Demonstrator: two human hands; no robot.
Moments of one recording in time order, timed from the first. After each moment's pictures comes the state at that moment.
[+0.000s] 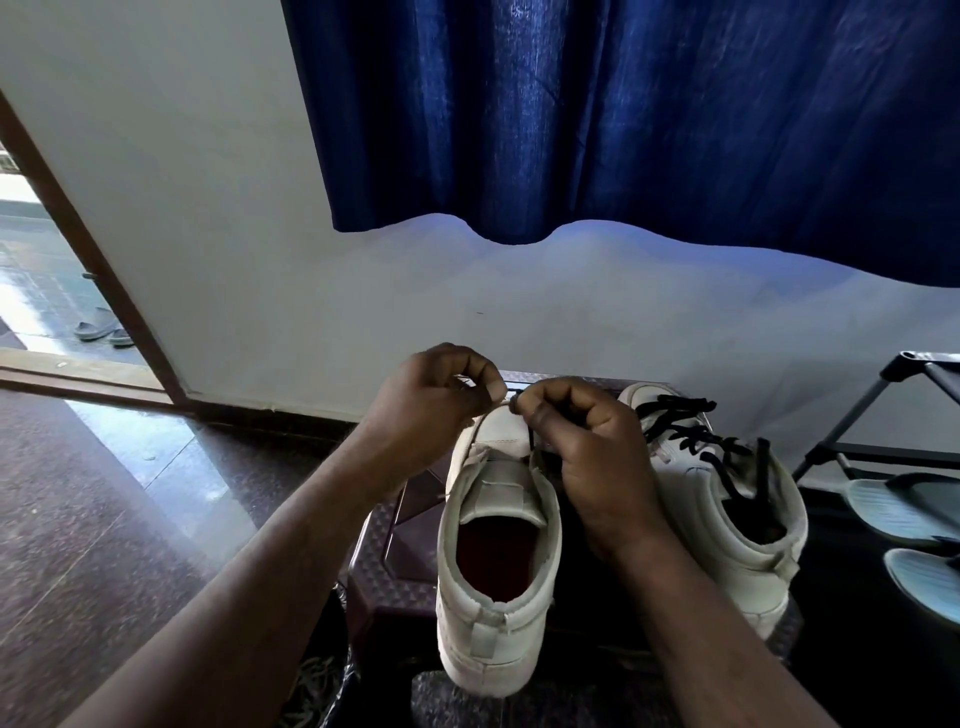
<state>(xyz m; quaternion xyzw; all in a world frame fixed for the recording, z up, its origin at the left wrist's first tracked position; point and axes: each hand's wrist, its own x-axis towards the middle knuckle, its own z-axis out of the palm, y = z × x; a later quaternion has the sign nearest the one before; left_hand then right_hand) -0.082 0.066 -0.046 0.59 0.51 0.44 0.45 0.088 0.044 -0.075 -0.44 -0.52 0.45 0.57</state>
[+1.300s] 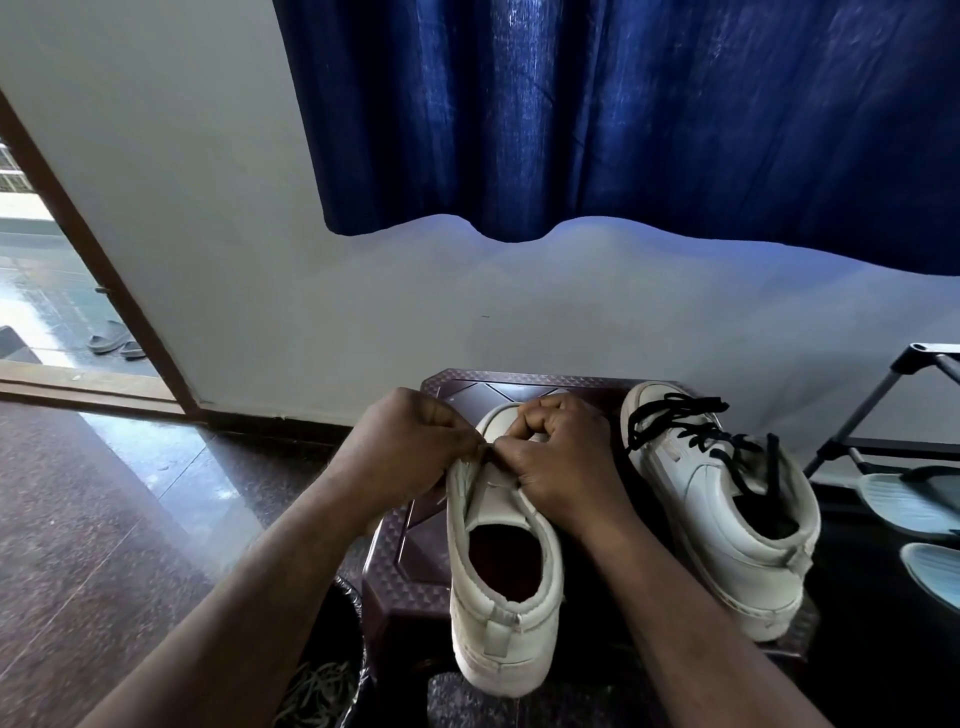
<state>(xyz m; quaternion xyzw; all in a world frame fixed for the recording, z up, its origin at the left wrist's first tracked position) -0.095 0.033 -0.040 0.55 0.63 0.33 0.43 0.066 0.054 -0.083 -0.59 -0.64 0.29 0.40</state>
